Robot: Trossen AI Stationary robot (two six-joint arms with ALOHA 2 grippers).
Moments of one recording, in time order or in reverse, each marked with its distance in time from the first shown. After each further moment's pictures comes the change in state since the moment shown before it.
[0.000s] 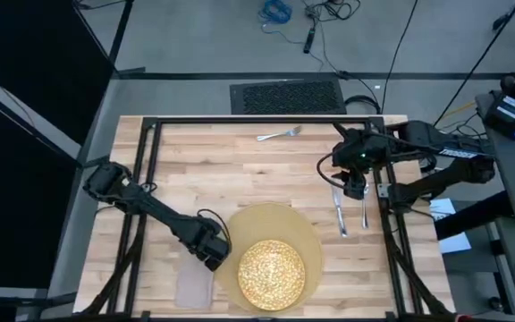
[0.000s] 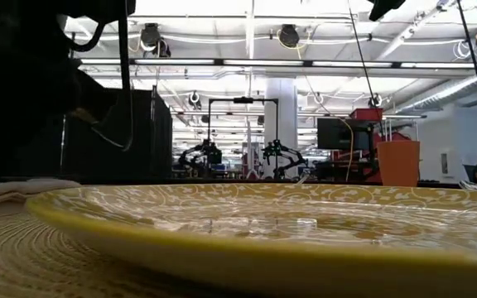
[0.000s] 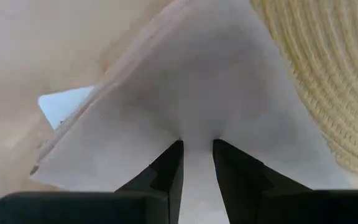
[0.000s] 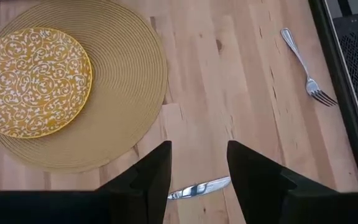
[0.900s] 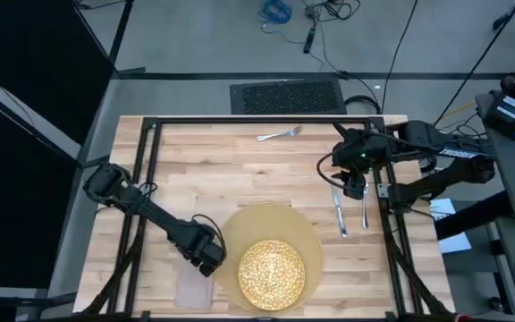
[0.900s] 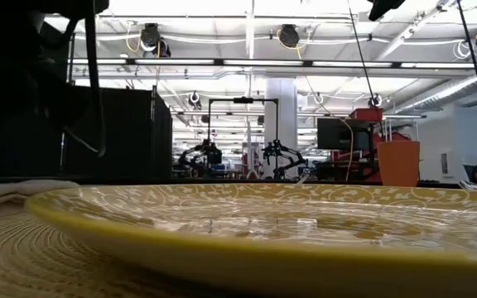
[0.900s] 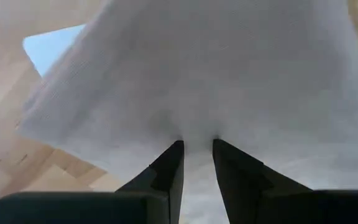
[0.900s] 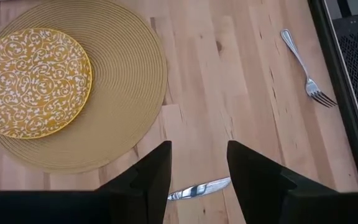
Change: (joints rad) left arm -0.056 0.004 -0.022 -0.009 0.066 -0.076; right arm 0.002 0.000 0.000 0.002 0.000 -0.003
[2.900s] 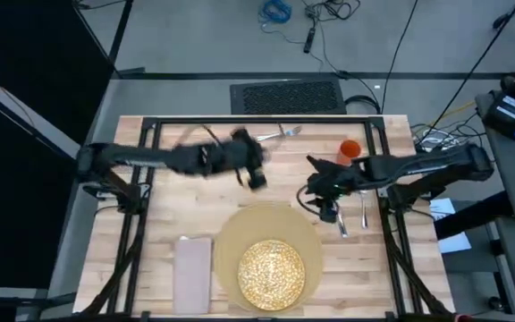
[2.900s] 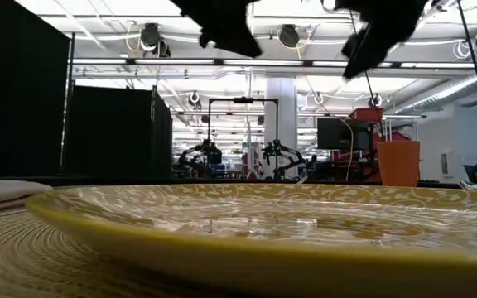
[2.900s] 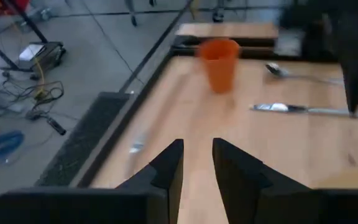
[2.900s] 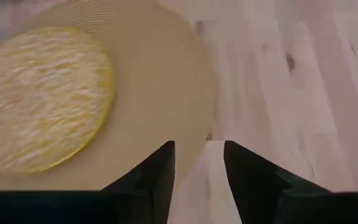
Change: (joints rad) left arm 0.739 -0.271 0.258 0.627 -0.456 1.473; right arm 0.036 0.000 -0.622 0.821 -0.075 0.020
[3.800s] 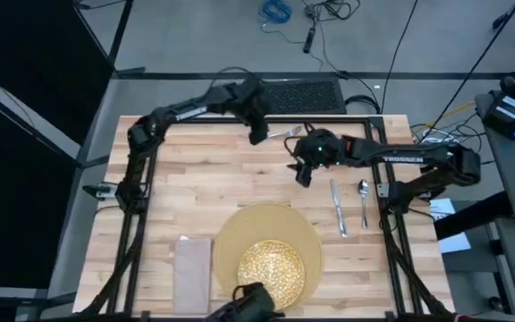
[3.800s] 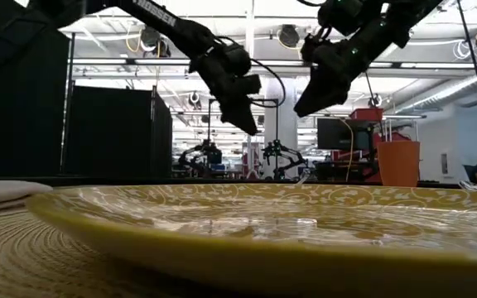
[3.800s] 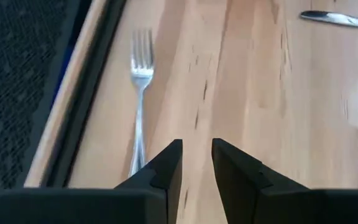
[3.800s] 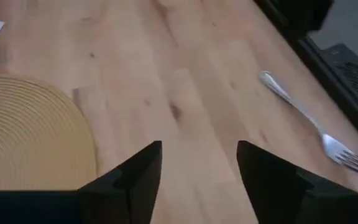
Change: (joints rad) left arm 0.375 0.607 0.556 -0.439 0.570 0.247; right arm -0.357 0.111 -0.017 0.231 -0.019 -0.119
